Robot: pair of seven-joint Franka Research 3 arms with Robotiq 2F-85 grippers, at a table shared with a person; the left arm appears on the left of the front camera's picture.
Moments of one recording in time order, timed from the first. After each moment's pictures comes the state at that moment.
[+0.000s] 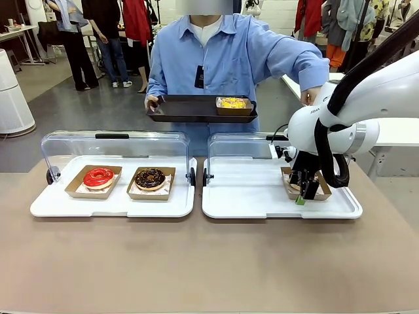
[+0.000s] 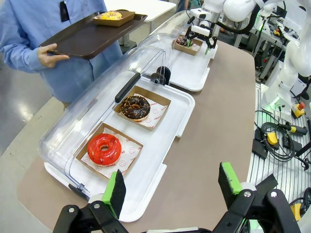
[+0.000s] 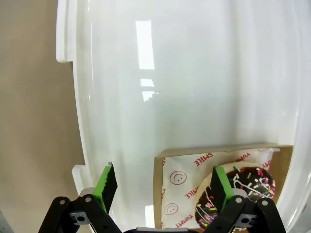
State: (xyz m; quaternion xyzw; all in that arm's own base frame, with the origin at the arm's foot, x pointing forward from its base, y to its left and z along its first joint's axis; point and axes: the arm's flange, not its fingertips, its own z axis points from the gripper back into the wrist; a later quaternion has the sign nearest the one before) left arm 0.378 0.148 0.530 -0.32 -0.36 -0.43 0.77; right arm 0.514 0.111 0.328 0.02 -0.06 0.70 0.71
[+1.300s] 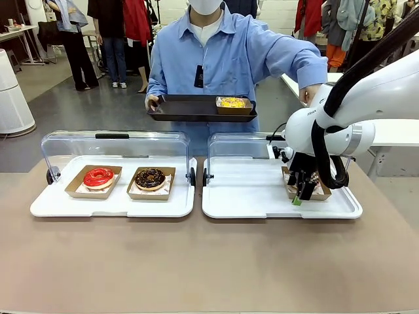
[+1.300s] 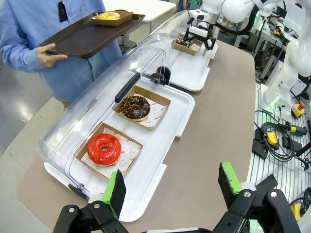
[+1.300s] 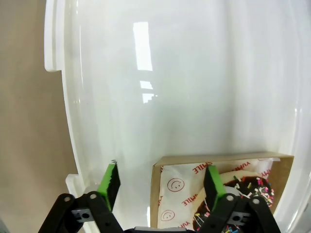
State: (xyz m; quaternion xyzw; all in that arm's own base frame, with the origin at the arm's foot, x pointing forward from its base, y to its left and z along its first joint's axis) left arm 0.378 0.148 0.530 -0.32 -0.36 -0.43 0.77; right arm 0.518 0.116 0.323 0.02 -0.06 0.69 0.73
